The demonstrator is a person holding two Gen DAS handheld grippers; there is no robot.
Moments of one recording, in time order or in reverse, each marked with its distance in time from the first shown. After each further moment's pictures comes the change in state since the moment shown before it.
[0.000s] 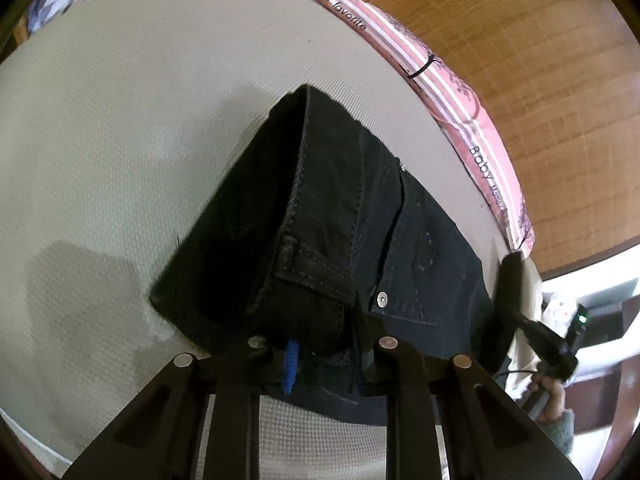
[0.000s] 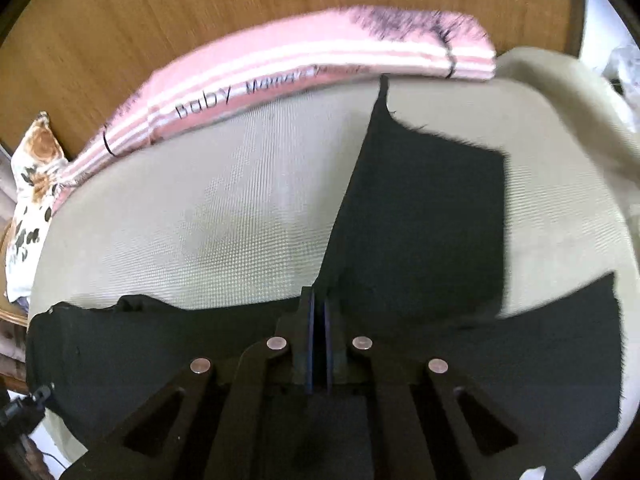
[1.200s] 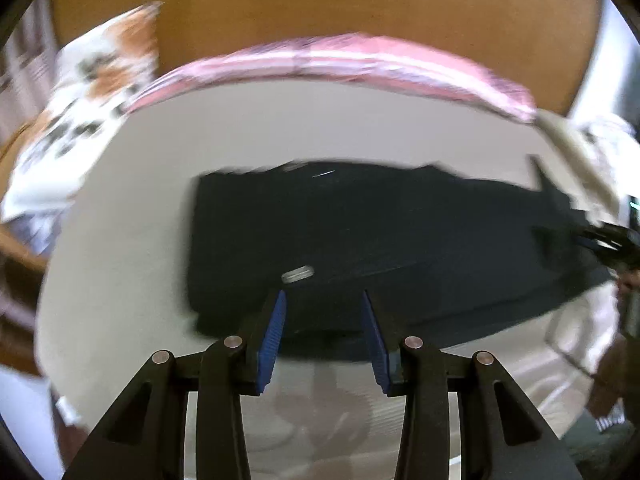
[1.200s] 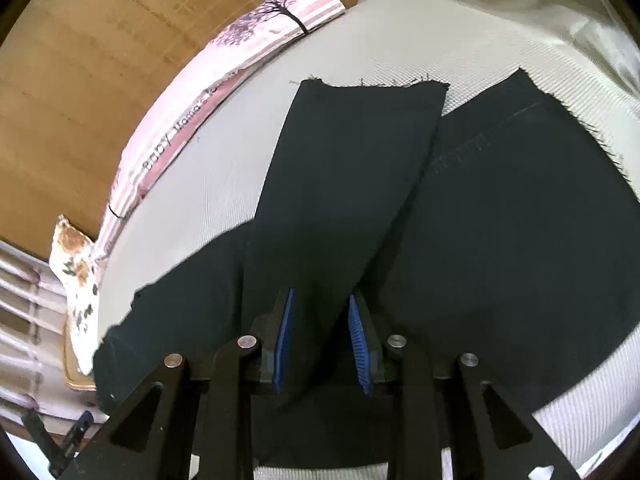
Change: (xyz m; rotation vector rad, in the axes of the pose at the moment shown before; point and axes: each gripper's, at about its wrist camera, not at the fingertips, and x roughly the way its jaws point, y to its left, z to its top) left arm -0.038 -0.113 -0.078 0.694 -0.055 0.228; right arm -0.021 -0.138 -0.092 0.407 0.016 0.222
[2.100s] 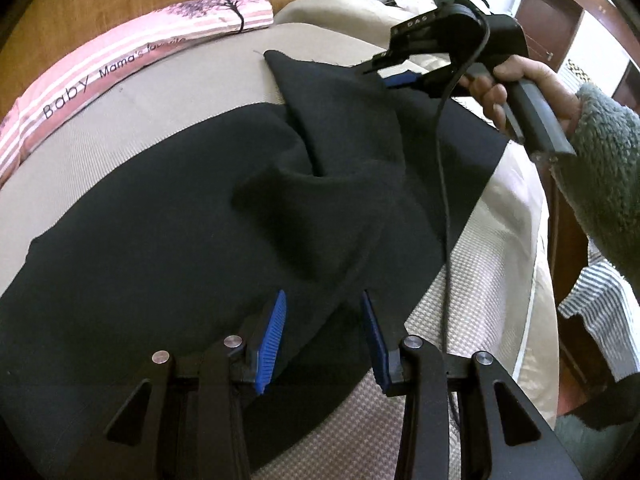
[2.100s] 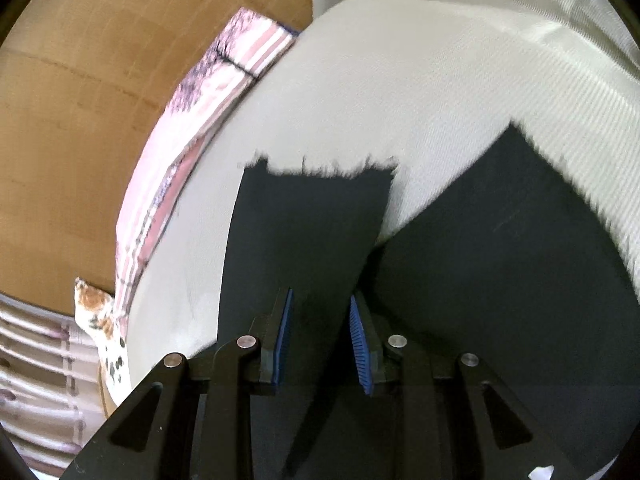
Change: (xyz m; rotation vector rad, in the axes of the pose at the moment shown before) left arm 0.126 -0.278 -0.001 0.573 0.145 -0.389; right arm 0.017 -0.064 0.092 0.149 -0.026 0.082
